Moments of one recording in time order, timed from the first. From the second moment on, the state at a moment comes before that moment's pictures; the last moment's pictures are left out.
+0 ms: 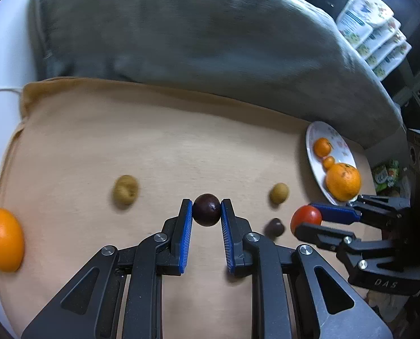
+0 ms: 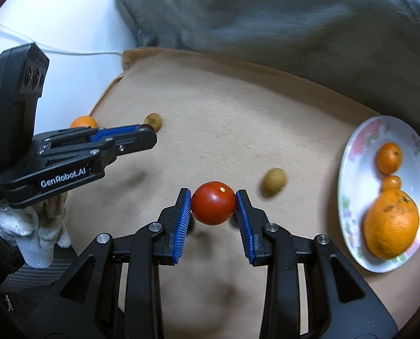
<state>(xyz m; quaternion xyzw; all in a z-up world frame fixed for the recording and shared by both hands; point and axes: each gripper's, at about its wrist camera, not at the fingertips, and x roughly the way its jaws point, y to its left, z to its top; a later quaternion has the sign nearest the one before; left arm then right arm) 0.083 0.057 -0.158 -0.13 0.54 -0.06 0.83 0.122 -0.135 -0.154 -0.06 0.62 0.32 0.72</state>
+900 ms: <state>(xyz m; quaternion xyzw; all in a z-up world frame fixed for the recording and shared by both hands) 0.125 -0.063 -0.143 -0.08 0.54 -0.15 0.83 0.136 -0.283 -0.108 -0.01 0.60 0.21 0.77</state>
